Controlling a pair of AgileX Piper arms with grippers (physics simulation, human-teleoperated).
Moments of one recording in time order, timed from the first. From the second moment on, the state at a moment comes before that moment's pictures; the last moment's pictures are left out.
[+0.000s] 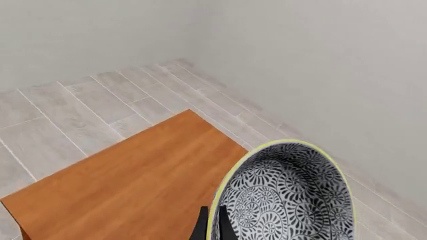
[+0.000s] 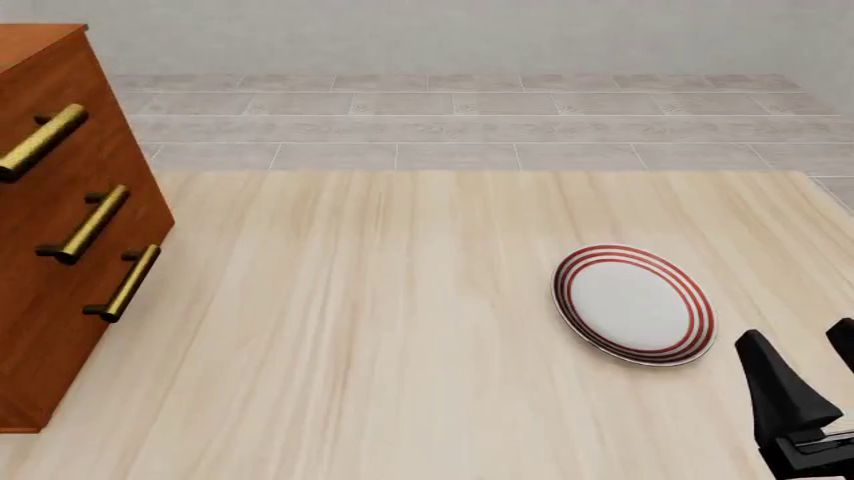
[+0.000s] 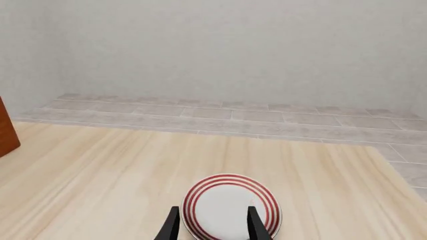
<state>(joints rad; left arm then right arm) 0.55 1.06 -1.16 0.28 -0.36 0.14 0.00 -0.01 0.02 0.00</state>
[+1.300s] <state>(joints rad) 0.65 1.23 -1.16 0.16 -0.34 0.14 0.00 -0.01 0.02 0.00</state>
